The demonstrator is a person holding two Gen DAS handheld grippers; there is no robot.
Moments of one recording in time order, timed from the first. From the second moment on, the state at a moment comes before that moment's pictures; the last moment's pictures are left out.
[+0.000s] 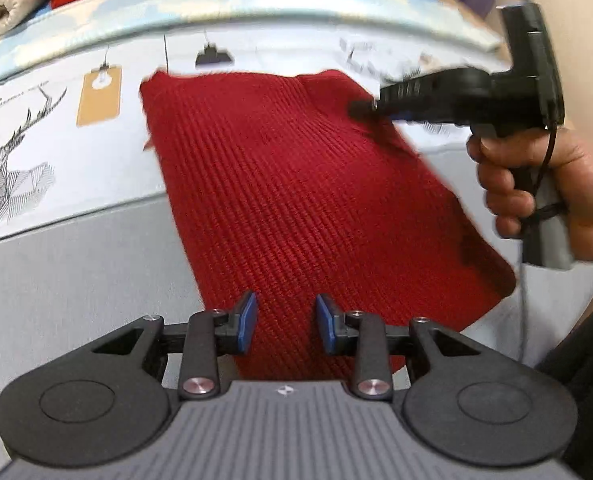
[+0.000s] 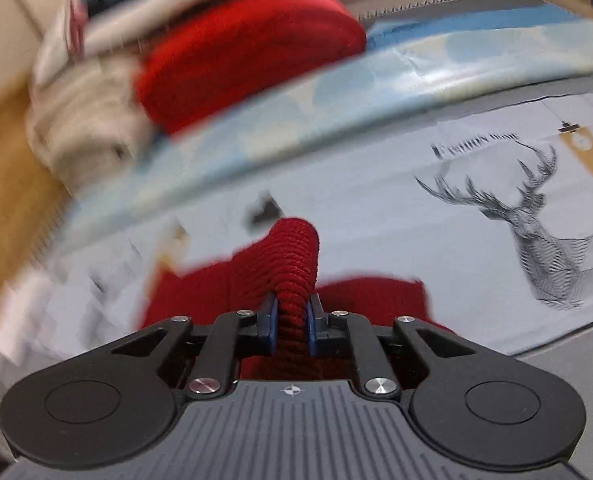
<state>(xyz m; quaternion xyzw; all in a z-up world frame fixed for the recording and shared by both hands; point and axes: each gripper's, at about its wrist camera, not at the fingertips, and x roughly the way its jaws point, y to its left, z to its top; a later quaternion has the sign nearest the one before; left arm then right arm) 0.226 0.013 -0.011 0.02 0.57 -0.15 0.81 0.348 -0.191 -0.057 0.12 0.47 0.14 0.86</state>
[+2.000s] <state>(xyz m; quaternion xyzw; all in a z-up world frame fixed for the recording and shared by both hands) 0.077 -0.009 0.036 0.01 0.38 0.00 0.93 0.103 -0.217 0.027 0.00 0.31 0.08 0.95</state>
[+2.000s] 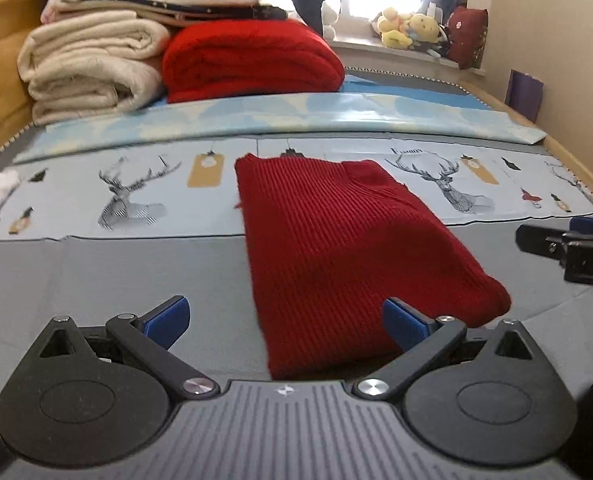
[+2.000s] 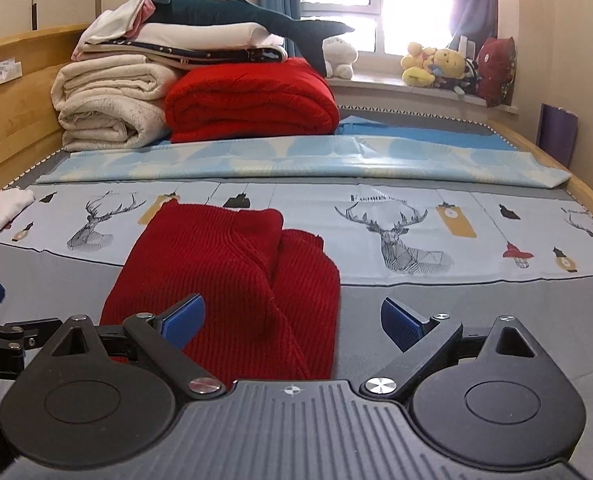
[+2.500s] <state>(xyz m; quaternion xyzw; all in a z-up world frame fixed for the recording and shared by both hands) 0.086 0.003 0.025 -0.02 0.41 0.02 0.91 0.110 -0.204 0.015 -0.01 0.33 0.09 0.94</state>
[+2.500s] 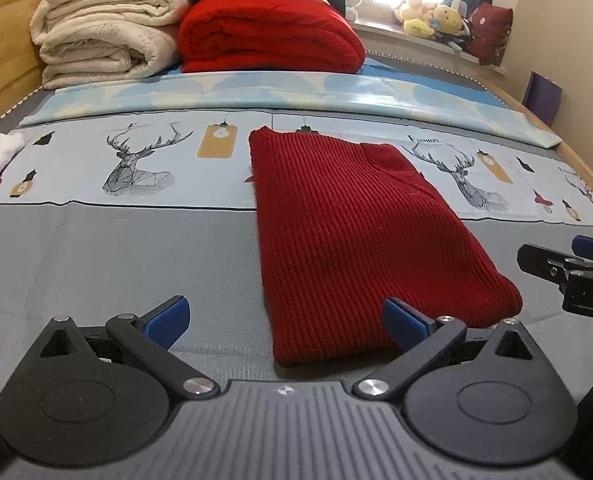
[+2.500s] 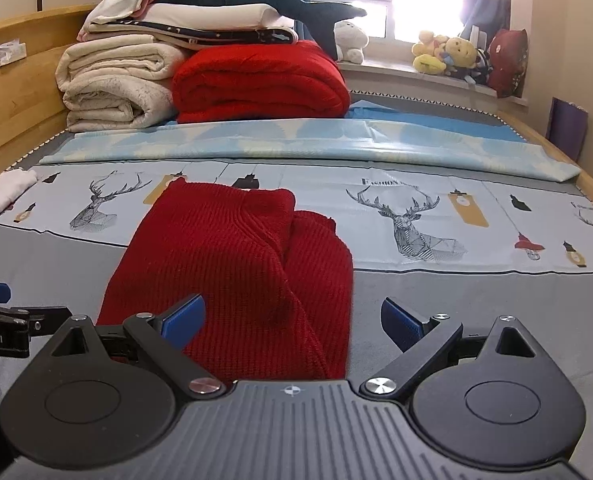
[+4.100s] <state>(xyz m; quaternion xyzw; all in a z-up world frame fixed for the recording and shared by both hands) 0.090 -0.005 0.020 -0.02 0.41 0.01 0.91 0.110 -0.196 0.012 -0.02 0.33 0.11 0.94</state>
